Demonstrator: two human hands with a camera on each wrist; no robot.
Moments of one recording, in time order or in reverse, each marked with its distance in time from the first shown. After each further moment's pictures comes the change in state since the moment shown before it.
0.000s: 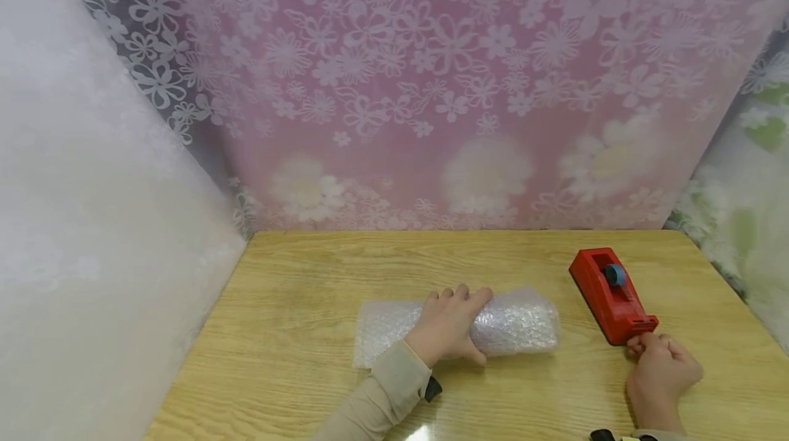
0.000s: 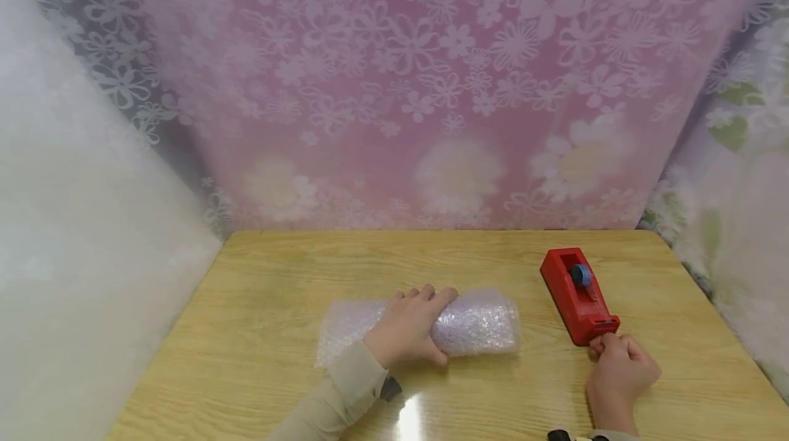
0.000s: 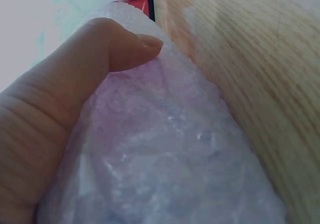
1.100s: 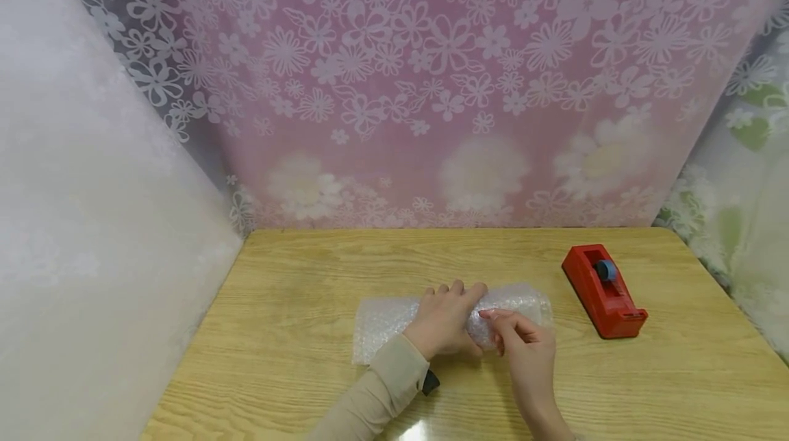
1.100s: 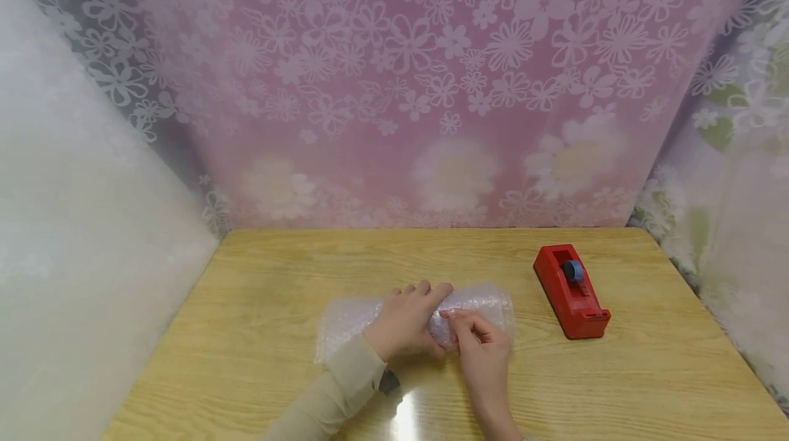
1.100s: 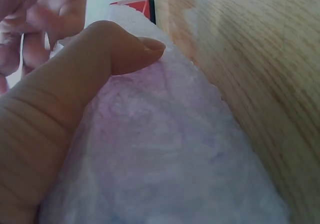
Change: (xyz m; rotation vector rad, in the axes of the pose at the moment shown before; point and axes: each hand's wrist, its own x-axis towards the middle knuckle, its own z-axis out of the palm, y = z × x) left_hand 0.001 0.000 0.001 -0.046 0.028 -0.005; right_hand -0.179 0.010 0.076 -0.405 -0.661 -0.084
